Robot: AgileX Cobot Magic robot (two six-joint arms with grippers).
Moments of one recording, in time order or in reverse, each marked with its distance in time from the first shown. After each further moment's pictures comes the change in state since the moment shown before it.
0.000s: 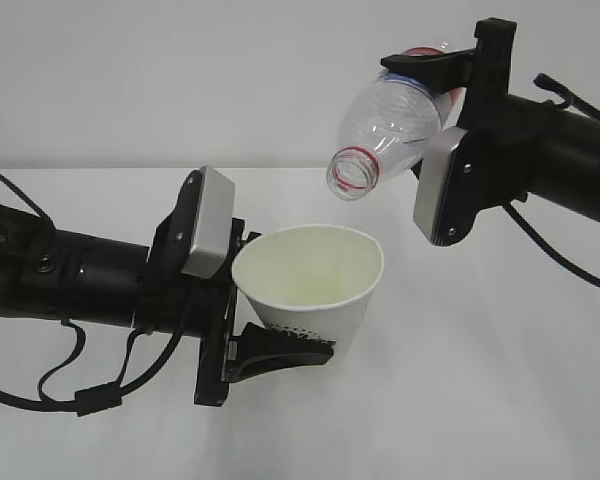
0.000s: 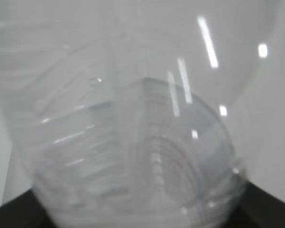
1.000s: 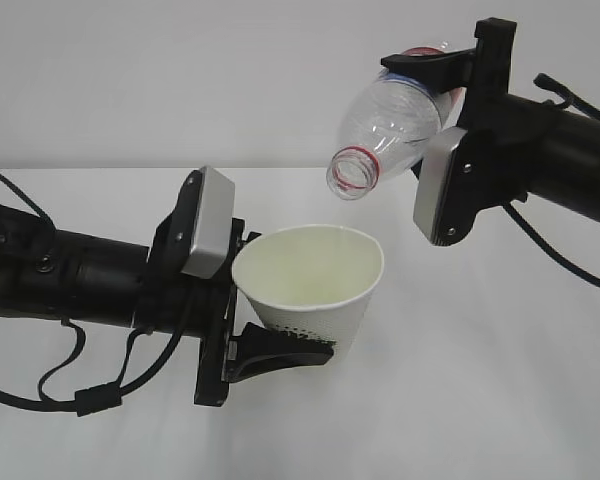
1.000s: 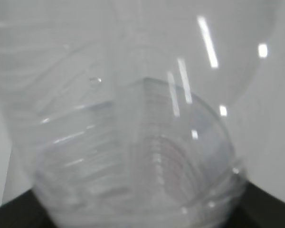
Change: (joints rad) left arm 0.000 0.000 0.000 0.000 0.002 0.000; right arm 0.000 0.000 0.000 -0.002 0.000 0.000
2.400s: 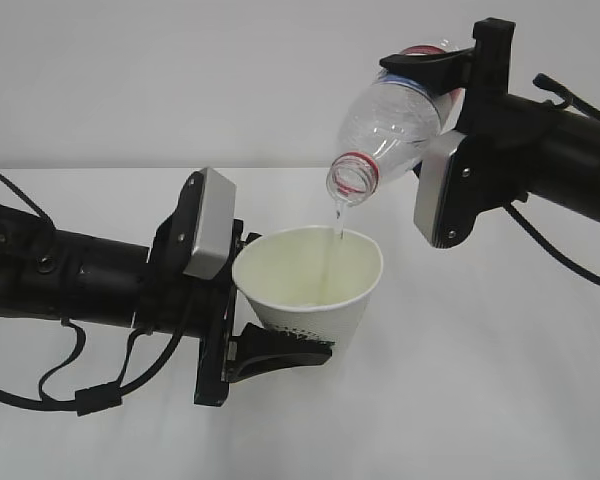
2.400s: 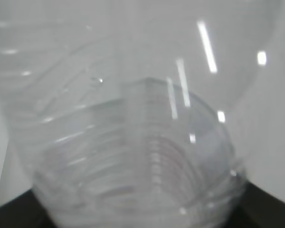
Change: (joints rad) left arm 0.000 0.000 0.000 0.000 0.014 0.000; right arm 0.000 0.000 0.000 0.000 0.000 -0.033
